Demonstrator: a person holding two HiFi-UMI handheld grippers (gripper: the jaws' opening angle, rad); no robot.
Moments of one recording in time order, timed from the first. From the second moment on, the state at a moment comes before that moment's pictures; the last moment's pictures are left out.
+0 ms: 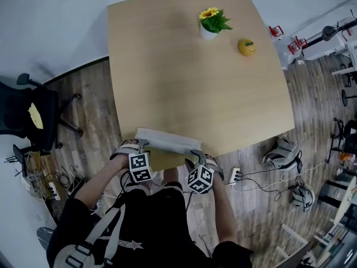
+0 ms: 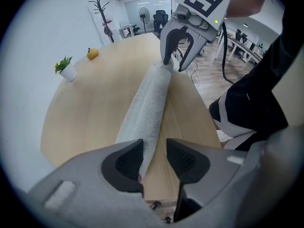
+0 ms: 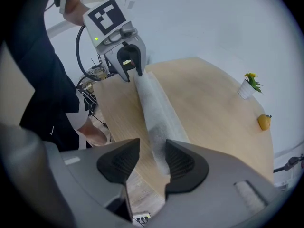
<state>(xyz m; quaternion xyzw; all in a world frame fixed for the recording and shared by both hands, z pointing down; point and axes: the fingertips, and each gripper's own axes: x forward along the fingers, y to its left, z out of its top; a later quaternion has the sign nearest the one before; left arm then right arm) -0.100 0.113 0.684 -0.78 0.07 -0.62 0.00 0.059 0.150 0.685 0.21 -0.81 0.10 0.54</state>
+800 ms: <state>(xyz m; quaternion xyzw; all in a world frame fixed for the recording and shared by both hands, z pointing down) -0.096 0.088 0.695 -0.77 0.06 -0.64 0.00 0.065 0.126 0.698 0.20 -0.80 0.07 0.56</state>
